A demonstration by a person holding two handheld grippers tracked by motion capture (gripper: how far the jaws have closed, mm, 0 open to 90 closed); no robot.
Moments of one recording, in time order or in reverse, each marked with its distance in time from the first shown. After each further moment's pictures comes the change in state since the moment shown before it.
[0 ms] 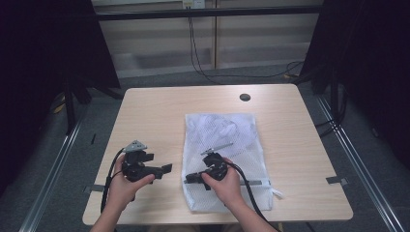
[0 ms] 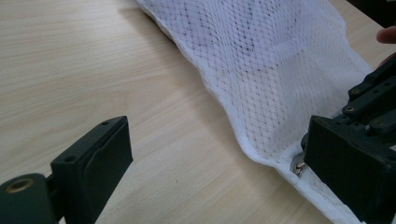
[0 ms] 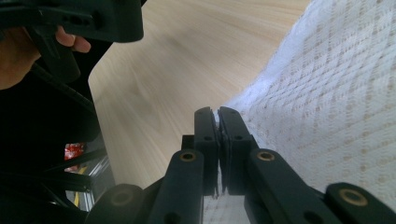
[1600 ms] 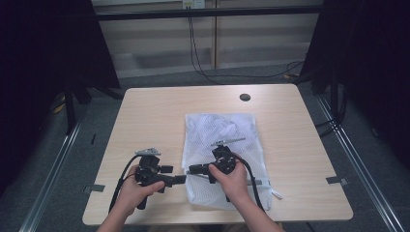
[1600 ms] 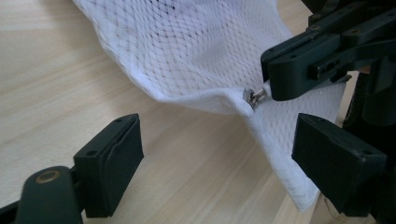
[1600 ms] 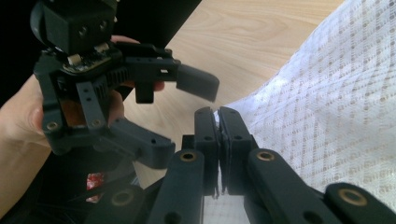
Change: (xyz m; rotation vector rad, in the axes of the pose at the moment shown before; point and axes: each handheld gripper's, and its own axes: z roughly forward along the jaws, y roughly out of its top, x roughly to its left) left arm -0.021 -0.009 0.025 0.121 -0.266 -0.072; right arm 0.001 0.010 -0.030 -0.130 0.060 0.067
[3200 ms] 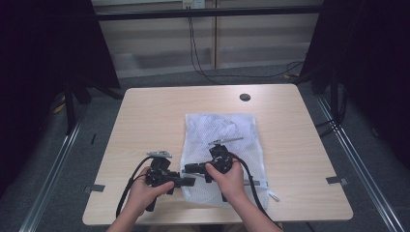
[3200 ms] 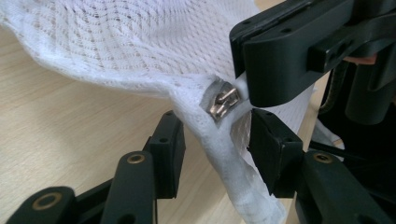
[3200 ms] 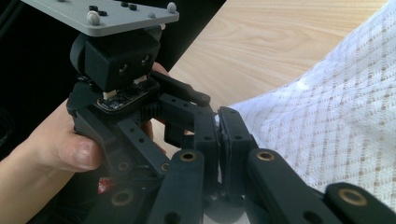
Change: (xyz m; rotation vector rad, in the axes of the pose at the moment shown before) left arm -0.011 0.002 0.024 0.040 -0.099 -0.011; right arm 0.008 0.004 0.005 -0.027 0.052 0.000
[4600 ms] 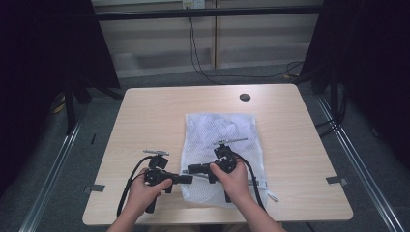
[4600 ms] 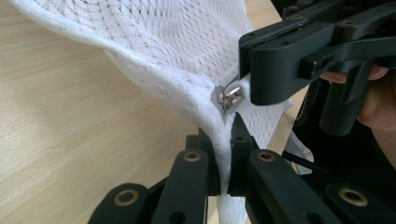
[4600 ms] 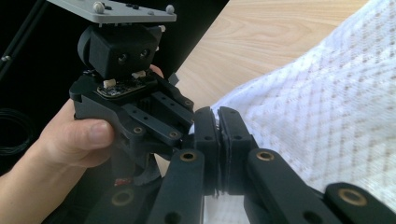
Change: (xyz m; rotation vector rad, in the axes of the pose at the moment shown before) left arm -0.001 0.001 -0.007 -0.002 -0.044 -0.123; right arm -0.008 -0.004 -0.010 -0.003 0.046 0.052
